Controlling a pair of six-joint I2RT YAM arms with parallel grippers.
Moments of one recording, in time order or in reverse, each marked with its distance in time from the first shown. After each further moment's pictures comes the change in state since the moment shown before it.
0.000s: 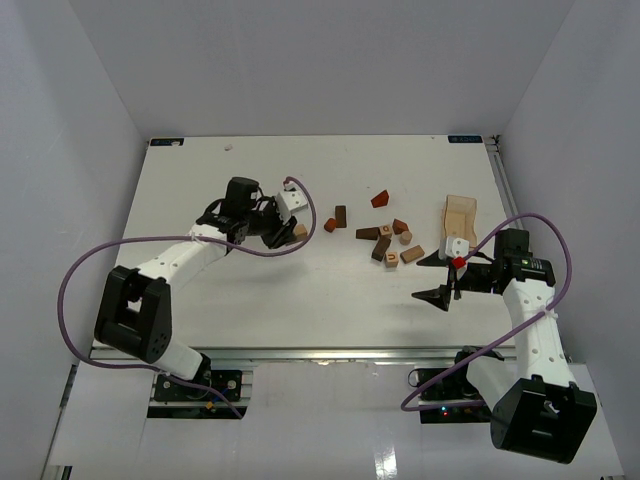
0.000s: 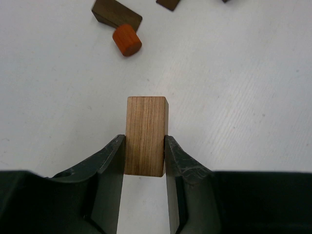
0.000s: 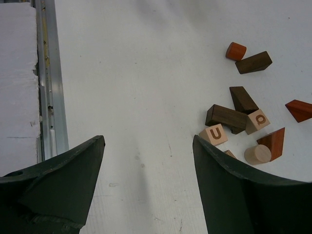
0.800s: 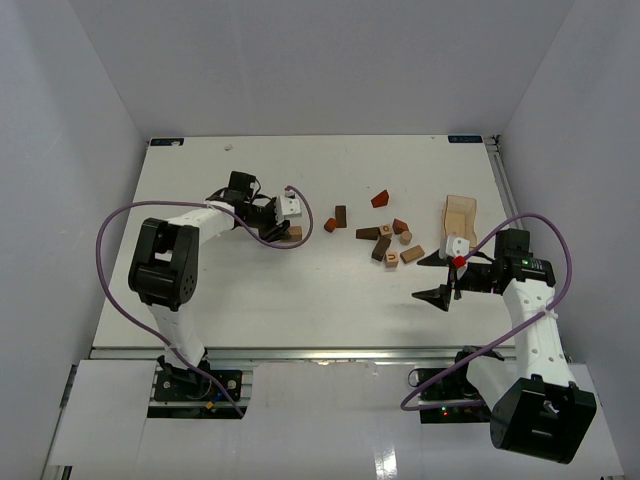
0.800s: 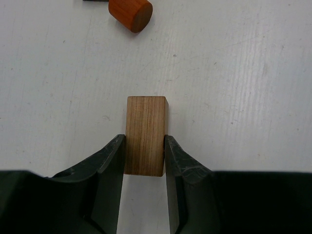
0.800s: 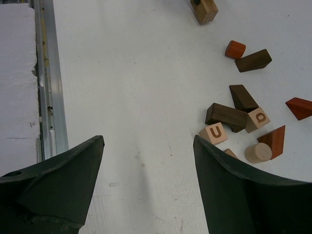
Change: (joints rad) left arm 0.140 0.373 0.166 -0.083 0.233 0.481; right arm -0.005 0.000 -0.004 0.012 0.000 0.014
